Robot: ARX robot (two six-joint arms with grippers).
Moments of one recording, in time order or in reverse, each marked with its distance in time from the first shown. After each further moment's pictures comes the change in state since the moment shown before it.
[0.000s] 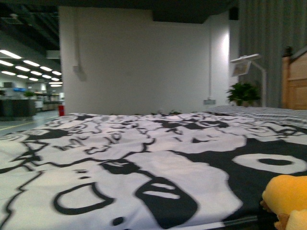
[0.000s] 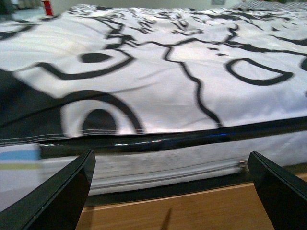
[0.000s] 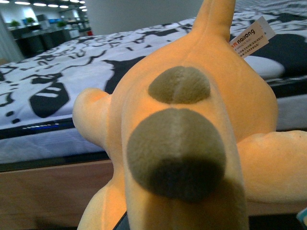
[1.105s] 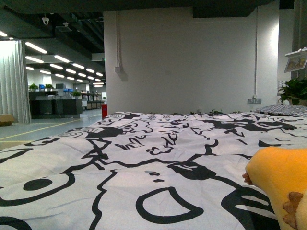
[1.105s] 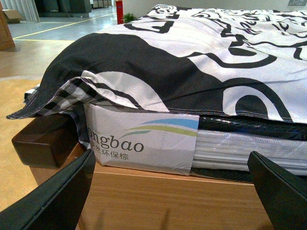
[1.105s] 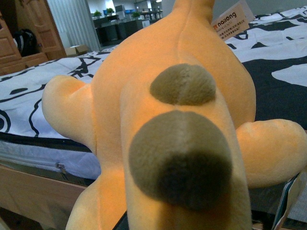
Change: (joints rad) left arm -0.001 0.000 0.000 0.000 -0.001 0.000; right arm 0.003 -0.001 0.015 0.000 -0.025 0.000
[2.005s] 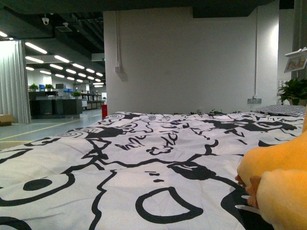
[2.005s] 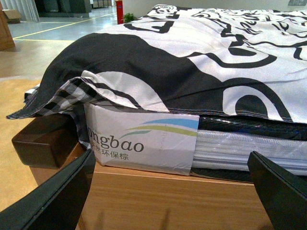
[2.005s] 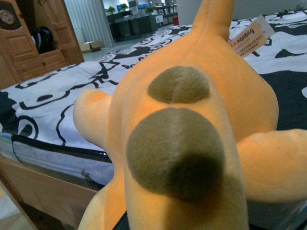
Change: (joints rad) left arm 0.000 0.000 0.000 0.000 0.000 0.000; right arm 0.133 0.103 0.098 0.002 0.065 -0.005
